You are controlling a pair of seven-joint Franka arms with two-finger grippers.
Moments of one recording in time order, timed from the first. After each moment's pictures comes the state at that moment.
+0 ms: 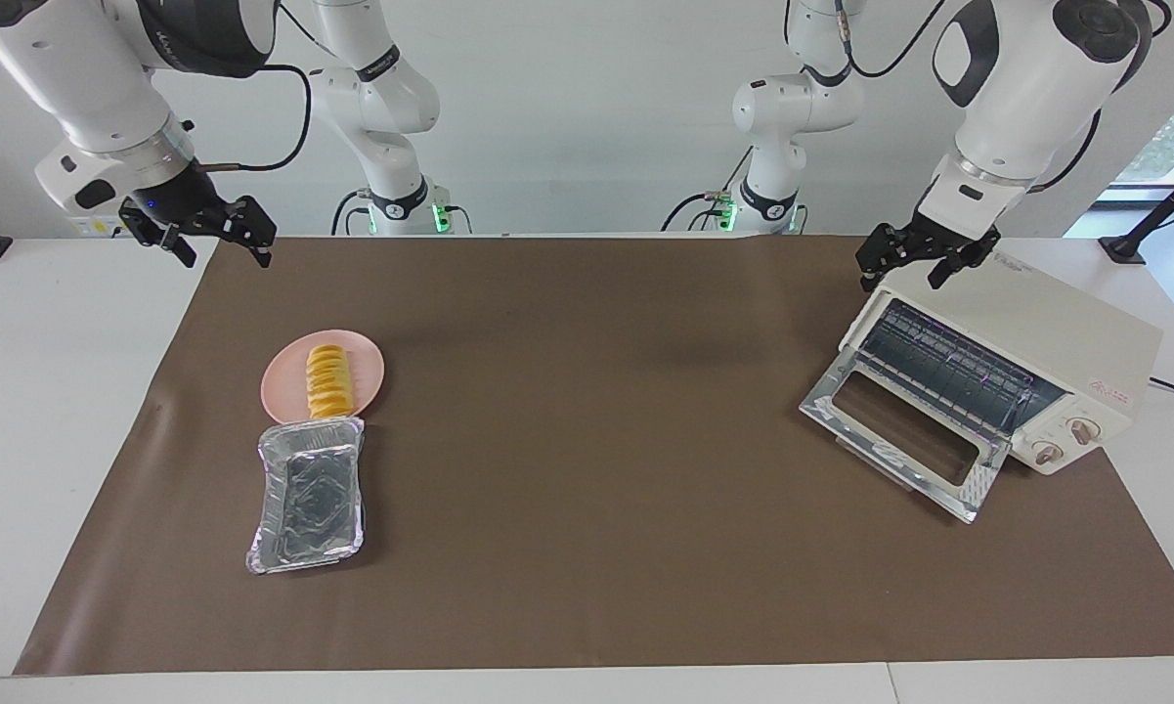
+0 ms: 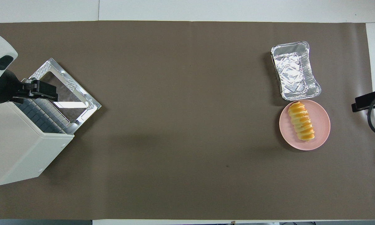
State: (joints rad) left arm 0.05 -0.02 -0.17 -1.66 -0.02 1.62 -0.10; right arm -0.16 -0.05 0.05 -1.67 -0.02 1.53 -0.09
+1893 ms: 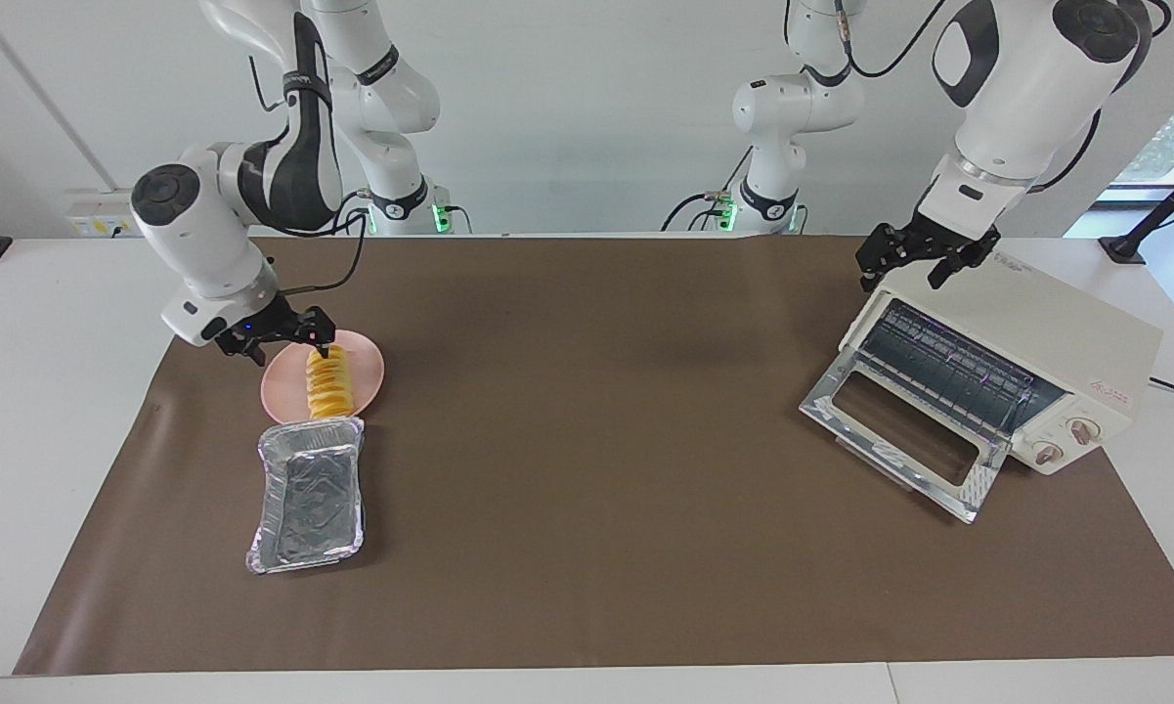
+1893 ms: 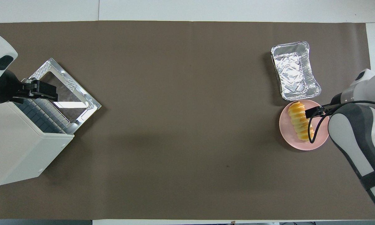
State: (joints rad) left arm 0.05 -0.02 -0.17 -1.66 -0.02 1.62 -0.10; right arm -0.14 0.02 0.05 -2.15 -0.02 2.09 -0.23
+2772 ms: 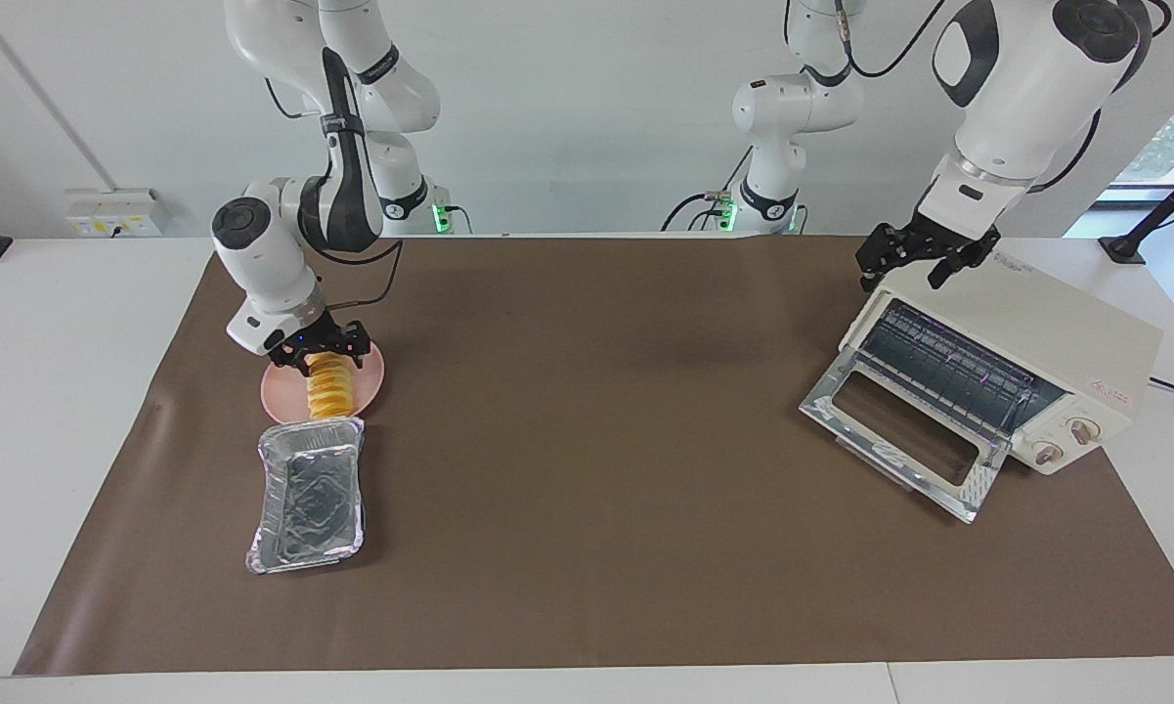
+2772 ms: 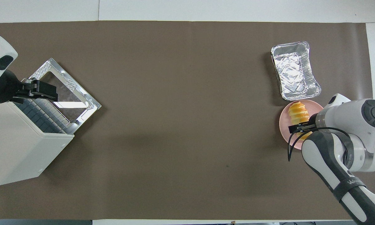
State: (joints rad) left arm 0.05 -0.02 -0.17 -1.66 -0.02 1.62 -0.10; right arm -0.12 0.01 0.05 -2.40 -0.02 2.37 -0.21
